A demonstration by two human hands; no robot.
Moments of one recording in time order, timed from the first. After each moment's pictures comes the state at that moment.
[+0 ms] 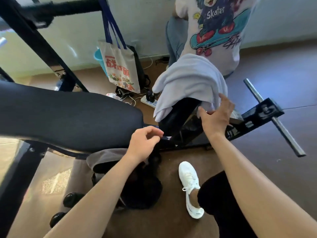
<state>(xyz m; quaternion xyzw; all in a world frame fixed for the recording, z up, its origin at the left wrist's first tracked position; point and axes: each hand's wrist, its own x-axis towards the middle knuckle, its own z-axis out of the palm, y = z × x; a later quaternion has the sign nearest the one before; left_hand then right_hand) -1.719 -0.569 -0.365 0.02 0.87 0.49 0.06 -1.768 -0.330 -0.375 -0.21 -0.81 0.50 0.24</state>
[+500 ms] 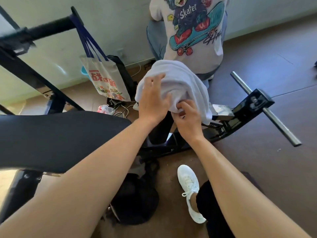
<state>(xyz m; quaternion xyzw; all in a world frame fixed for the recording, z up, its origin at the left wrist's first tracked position) -1.833 -0.442 -0.303 0.18 0.91 0.32 -0.17 -1.785 -0.329 -0.380 -0.05 -0.80 0.56 0.21</state>
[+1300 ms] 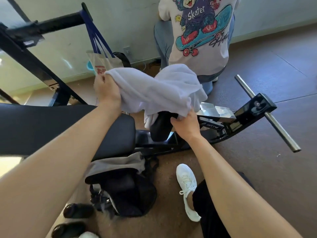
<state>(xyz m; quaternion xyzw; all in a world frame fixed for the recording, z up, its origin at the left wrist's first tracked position) -1.852 -0.533 -0.250 -0.18 0.77 0.56 -0.26 -1.792 -0.329 -0.395 -0.07 -0.86 0.49 0.09</state>
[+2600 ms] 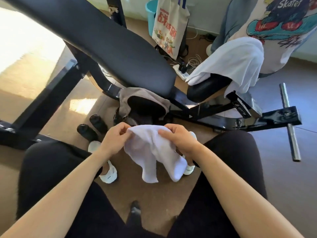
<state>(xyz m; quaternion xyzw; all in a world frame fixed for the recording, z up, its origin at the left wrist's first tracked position) -1.472 -0.691 -0.398 -0.19 0.85 0.49 0.03 -1.555 -0.465 -0.372 0.09 -0.76 0.53 -0.37</state>
